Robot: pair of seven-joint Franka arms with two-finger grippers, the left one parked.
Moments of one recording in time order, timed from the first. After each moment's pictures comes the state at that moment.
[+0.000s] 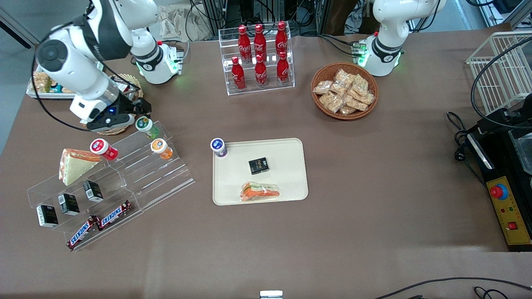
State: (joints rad) arm 0.21 -0.35 -0.02 -2.46 0.03 2.05 0.01
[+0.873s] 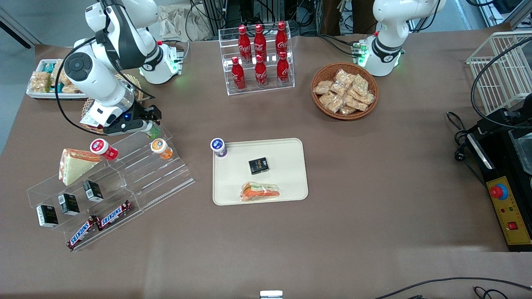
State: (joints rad) arm 0.23 -0.31 -0.03 -2.55 0.03 2.19 0.03
